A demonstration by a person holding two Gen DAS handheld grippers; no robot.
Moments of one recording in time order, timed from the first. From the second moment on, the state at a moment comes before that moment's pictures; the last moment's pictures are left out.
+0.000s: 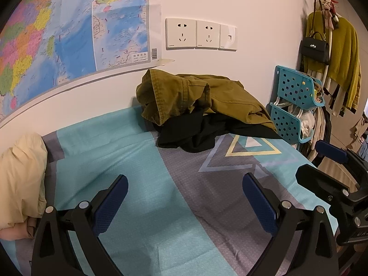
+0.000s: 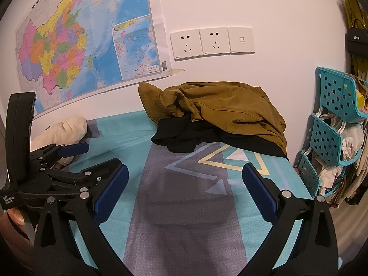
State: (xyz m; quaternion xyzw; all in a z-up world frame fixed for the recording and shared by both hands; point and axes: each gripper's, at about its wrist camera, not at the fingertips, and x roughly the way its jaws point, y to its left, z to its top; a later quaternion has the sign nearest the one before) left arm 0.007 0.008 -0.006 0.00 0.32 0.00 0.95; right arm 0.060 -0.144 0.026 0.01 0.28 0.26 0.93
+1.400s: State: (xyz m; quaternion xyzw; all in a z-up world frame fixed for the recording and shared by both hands) left arm 0.004 0.012 -0.003 -0.01 0.32 0.02 0.95; right arm 0.060 -0.140 0.024 0.01 0.28 0.25 0.93
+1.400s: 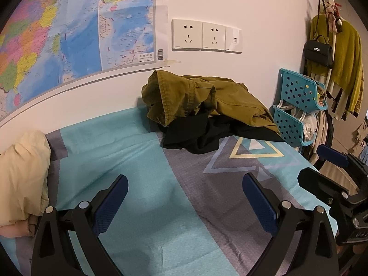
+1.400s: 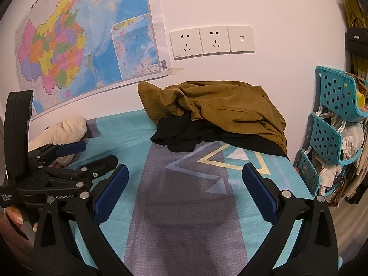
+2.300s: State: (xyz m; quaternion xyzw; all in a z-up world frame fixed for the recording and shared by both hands) left arm 0.011 0.017 -0.002 -0.01 0.33 0.03 0.95; right arm 0.071 -0.136 0.019 0.00 0.29 0.26 0.92
